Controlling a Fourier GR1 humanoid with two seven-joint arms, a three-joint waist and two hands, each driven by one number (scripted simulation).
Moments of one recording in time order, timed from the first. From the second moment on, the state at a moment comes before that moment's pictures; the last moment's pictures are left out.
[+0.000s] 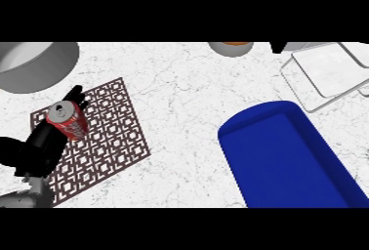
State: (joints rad) left arm -0.07 0.24 0.03 -1.70 0.05 -0.06 0.19; right arm -1.03 -0.68 -0.10 -0.82 0.85 0.13 -0.24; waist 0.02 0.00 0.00
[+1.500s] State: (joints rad) left arm -0.07 0.23 0.06 -1.69 0.05 -0.08 0.19; right arm -1.33 -0.87 -0.37 -0.66 0.82 0.12 0.09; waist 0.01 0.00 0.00
